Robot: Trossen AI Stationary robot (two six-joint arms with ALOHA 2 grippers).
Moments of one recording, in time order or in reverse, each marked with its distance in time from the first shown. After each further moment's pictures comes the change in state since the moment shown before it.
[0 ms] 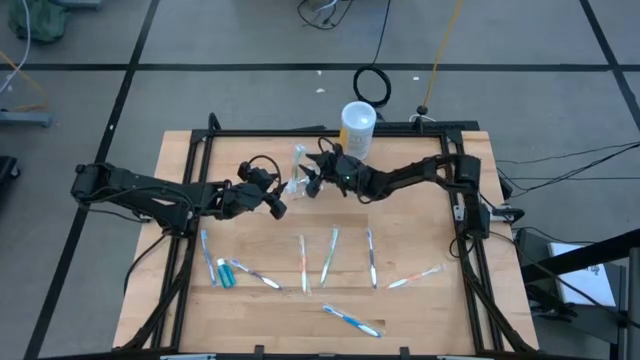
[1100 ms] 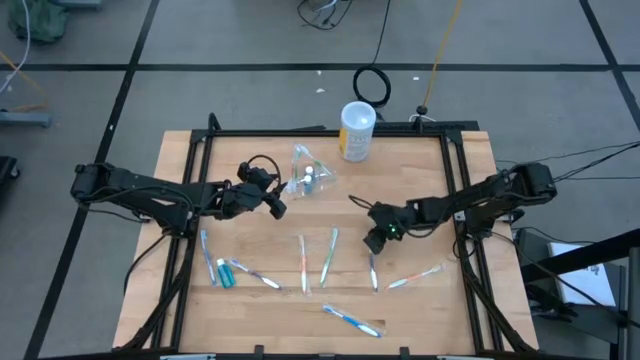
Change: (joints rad) left arm 0.000 0.000 0.000 -0.004 0.003 -0.039; right arm 0.288 -0.537 -0.550 -0.731 -0.314 0.793
